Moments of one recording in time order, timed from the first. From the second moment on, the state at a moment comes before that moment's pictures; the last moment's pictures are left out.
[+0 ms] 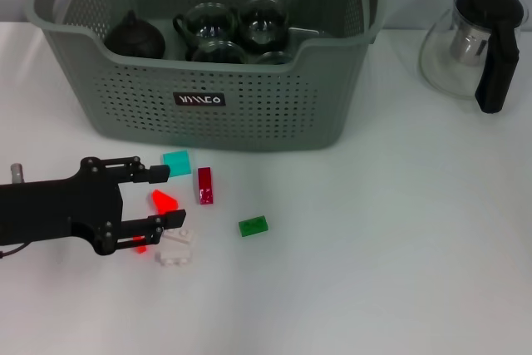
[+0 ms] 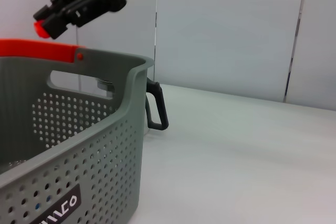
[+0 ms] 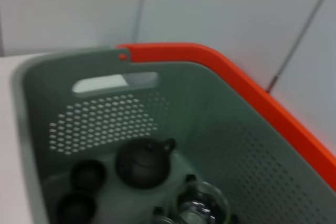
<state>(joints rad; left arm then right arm) -0.43 -2.15 0.38 0.89 2.25 1.82 -1.15 1.06 2.07 -1.20 -0.98 -2.45 -1.05 2.22</state>
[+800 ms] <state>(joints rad) -0.42 -2.15 0.38 0.89 2.25 1.82 -1.14 0.90 2.10 -1.28 -1.20 -2.41 -1.06 2.22</state>
